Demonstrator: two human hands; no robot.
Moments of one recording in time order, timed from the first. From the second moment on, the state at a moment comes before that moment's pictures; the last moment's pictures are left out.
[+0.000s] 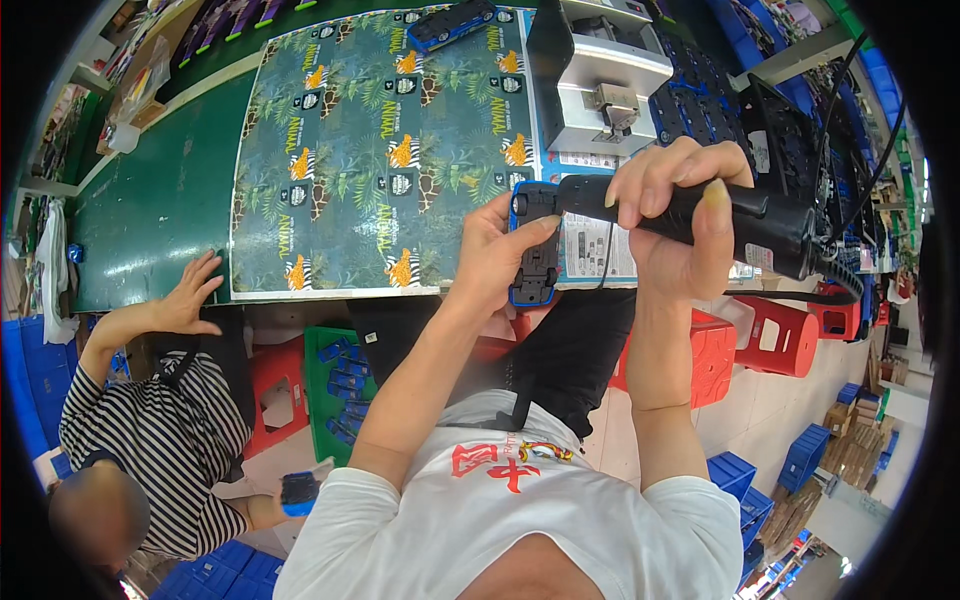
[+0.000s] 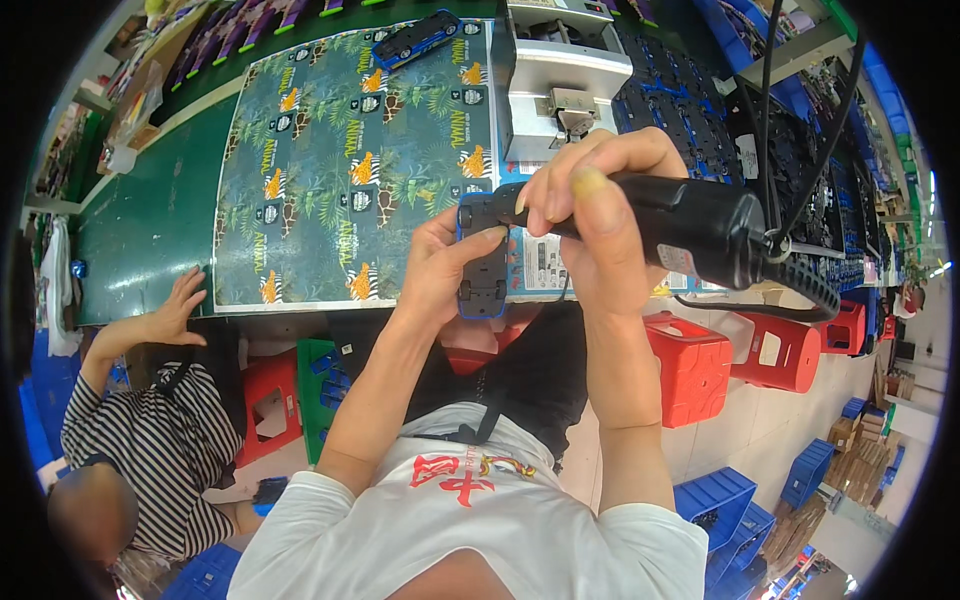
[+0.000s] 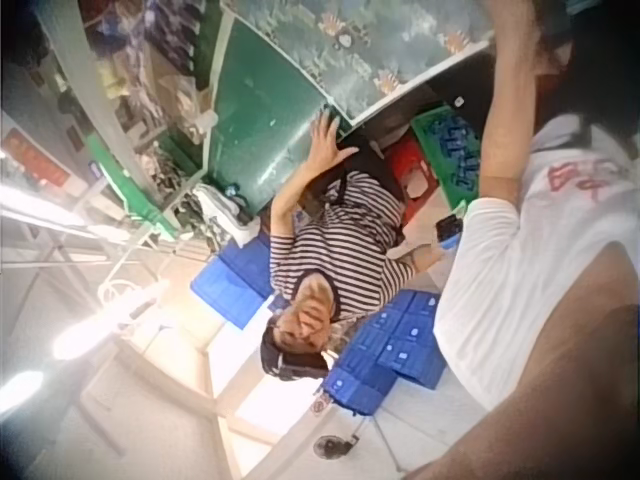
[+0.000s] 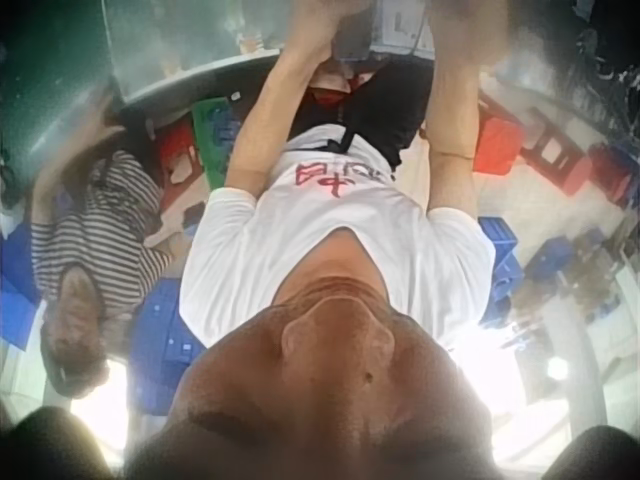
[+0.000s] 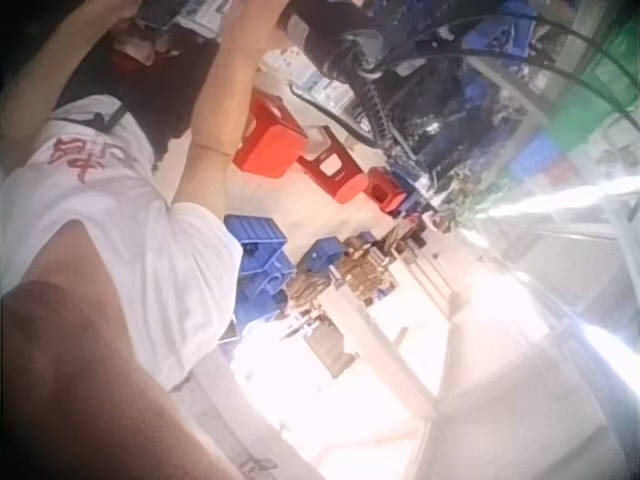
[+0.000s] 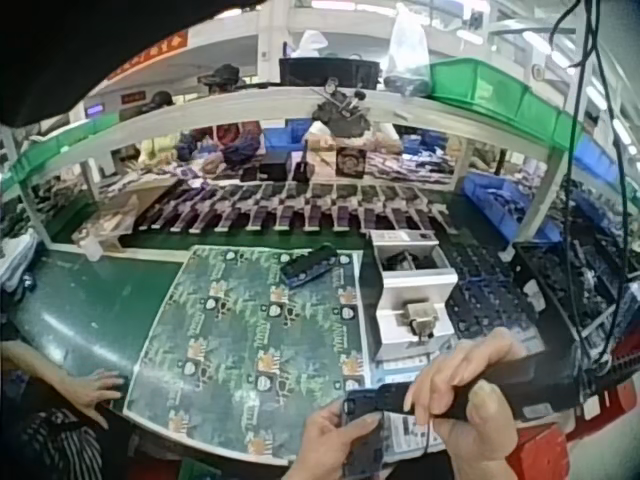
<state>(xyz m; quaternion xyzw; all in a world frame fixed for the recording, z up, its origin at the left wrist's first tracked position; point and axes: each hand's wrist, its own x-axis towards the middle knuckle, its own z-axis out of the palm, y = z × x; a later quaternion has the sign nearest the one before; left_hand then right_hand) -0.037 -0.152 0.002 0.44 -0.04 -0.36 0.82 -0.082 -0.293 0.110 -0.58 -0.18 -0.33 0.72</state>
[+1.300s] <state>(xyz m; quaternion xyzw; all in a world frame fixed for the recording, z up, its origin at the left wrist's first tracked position) -0.017 -0.133 -0.003 0.29 0.07 -0.37 0.88 -0.055 -0.364 0.134 -0.57 -0.15 -0.43 0.68</state>
